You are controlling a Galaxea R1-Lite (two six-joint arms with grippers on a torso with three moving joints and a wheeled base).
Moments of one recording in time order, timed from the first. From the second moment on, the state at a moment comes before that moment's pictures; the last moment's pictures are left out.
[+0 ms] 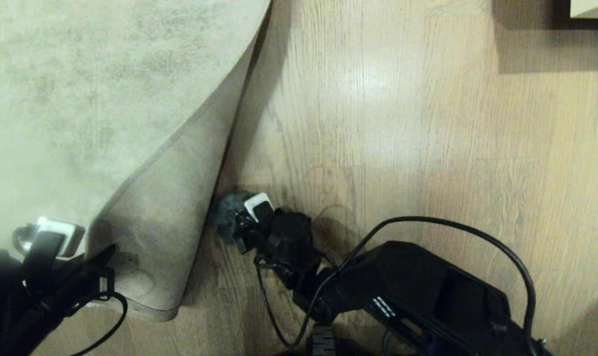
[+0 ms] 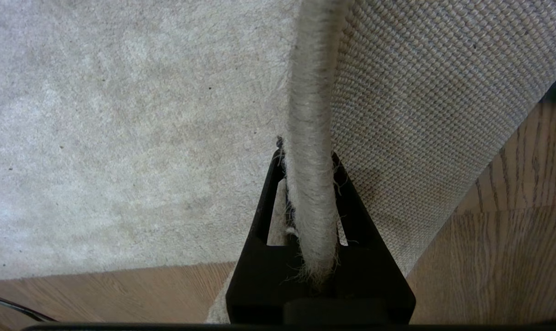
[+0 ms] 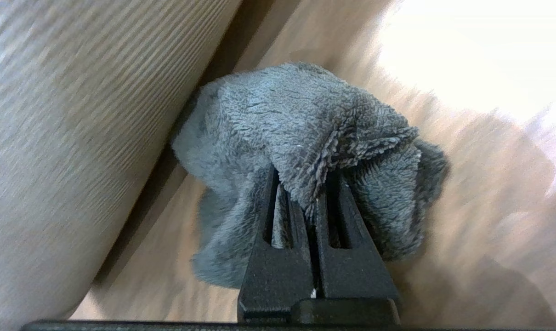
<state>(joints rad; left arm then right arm) 0.18 1.77 0.00 -1.52 -0.07 0.27 0.91 2.68 -1.74 -1.08 -0.20 -0.16</state>
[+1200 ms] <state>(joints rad) 0.18 1.77 0.00 -1.52 -0.07 0.27 1.13 2.46 -1.27 -1.26 -0.22 -0.17</state>
